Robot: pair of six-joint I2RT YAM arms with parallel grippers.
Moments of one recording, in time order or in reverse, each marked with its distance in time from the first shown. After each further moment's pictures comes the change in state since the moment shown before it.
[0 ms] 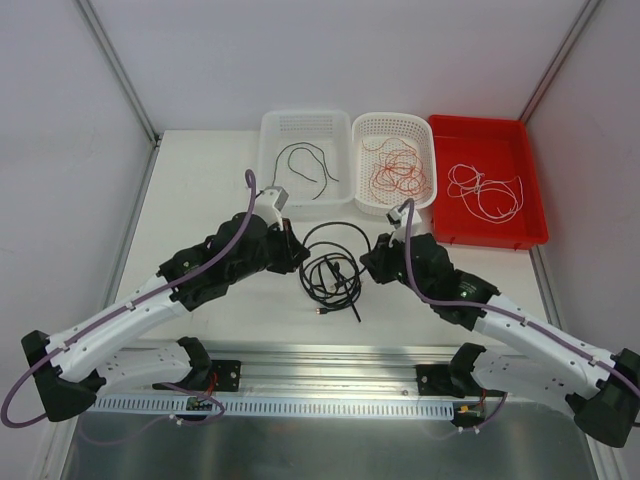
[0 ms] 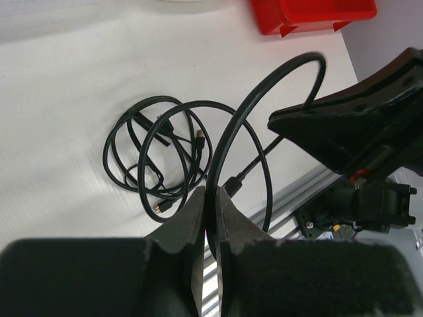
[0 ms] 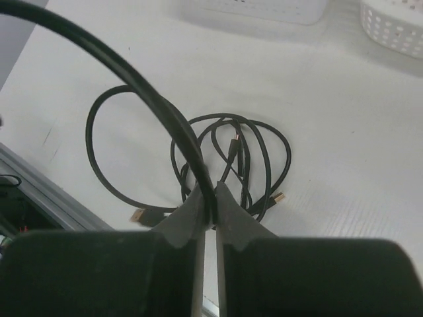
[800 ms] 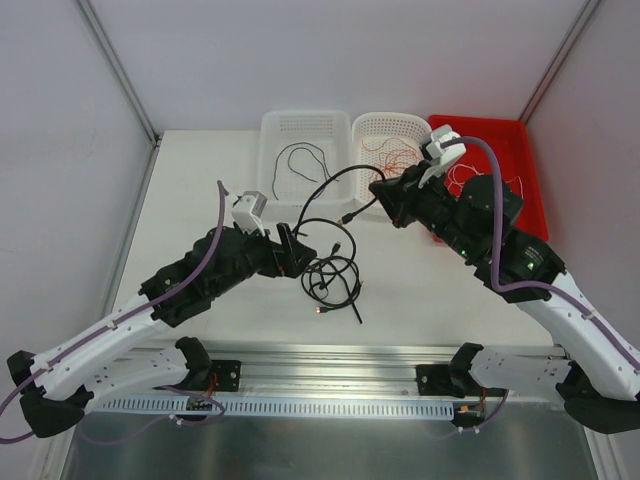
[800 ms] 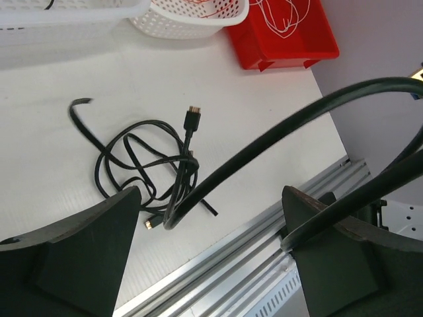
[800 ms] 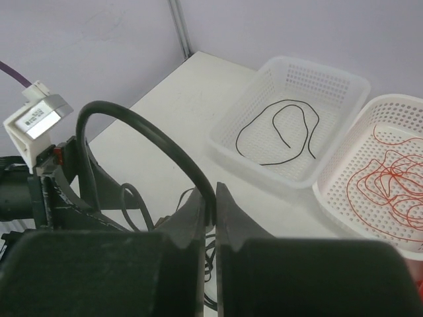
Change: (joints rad) left arm 0.000 -0.163 -0.113 0.101 -0.039 -0.013; right arm -0.003 0.109 0.736 -0.249 -0.014 -0.315
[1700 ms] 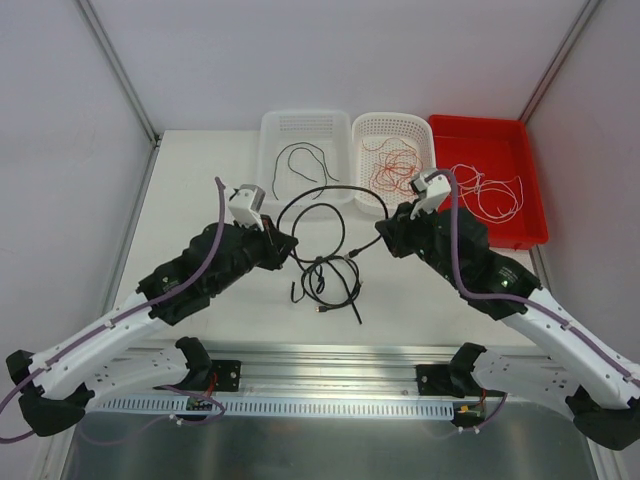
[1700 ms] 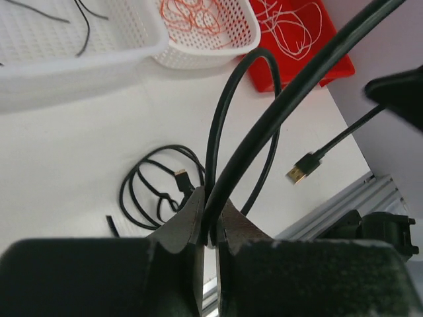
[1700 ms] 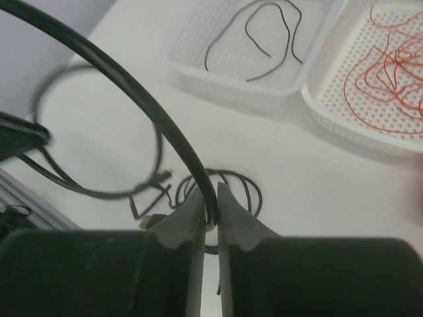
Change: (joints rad) left arm 0.000 0.014 -0.011 0.045 -0.064 0.073; right arm -0.016 -0.121 -0.324 0.013 0.070 0.141
